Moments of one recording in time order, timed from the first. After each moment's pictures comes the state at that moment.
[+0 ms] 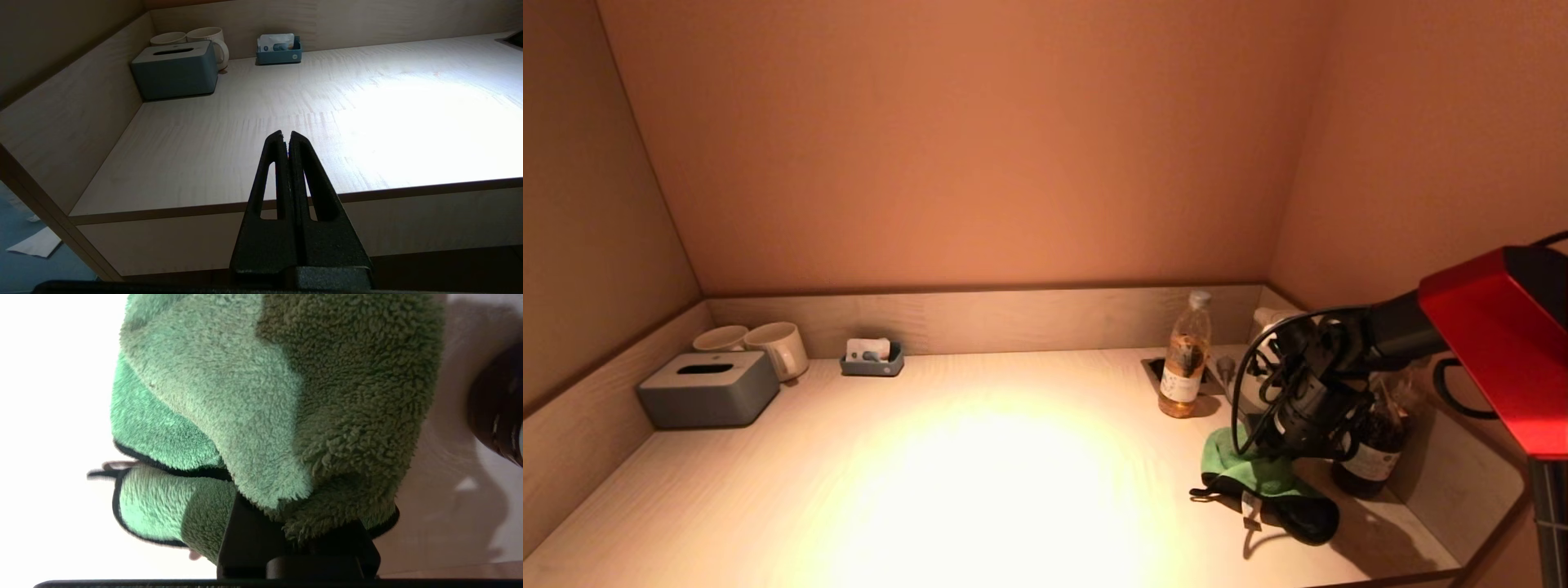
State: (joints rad) left arm 0.00 0.00 0.00 0.01 -0.02 0.07; right arm -0.05 2.24 -1.48 0.53 0.01 0.07
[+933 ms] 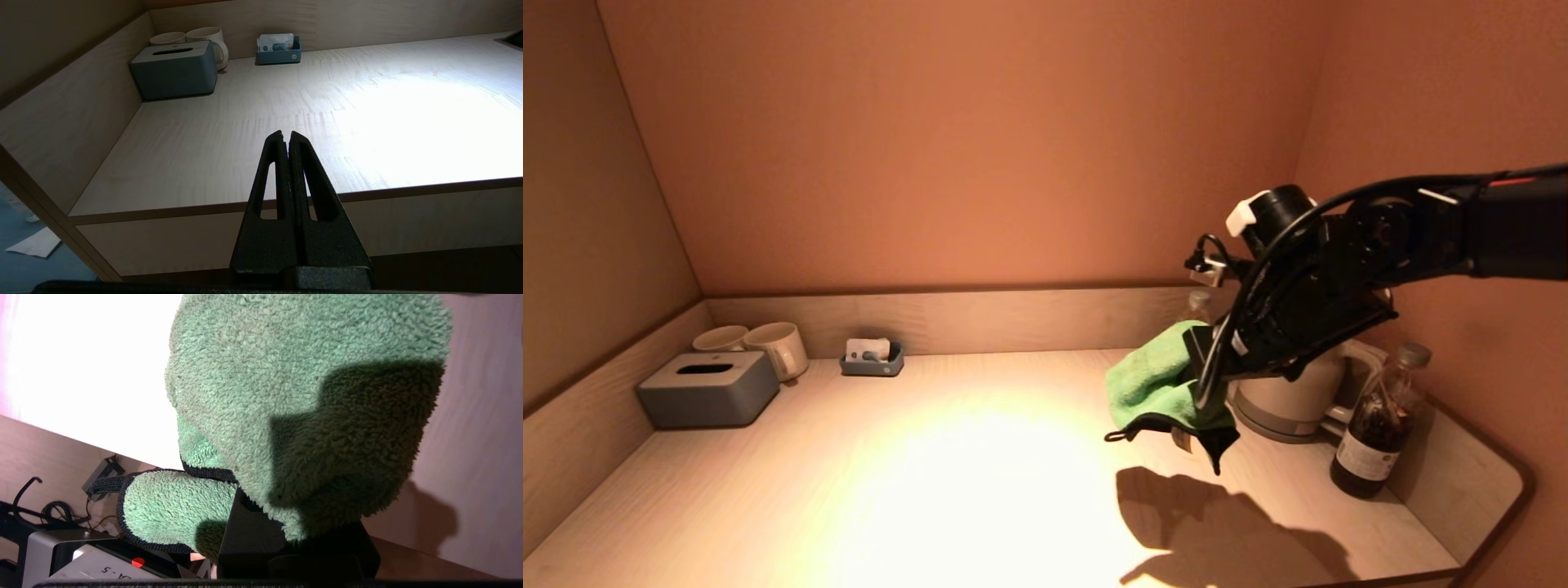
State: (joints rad) left arm 0.00 0.00 0.00 0.01 -0.02 0.07; right arm 0.26 1.89 -1.58 0.67 0.21 0.06
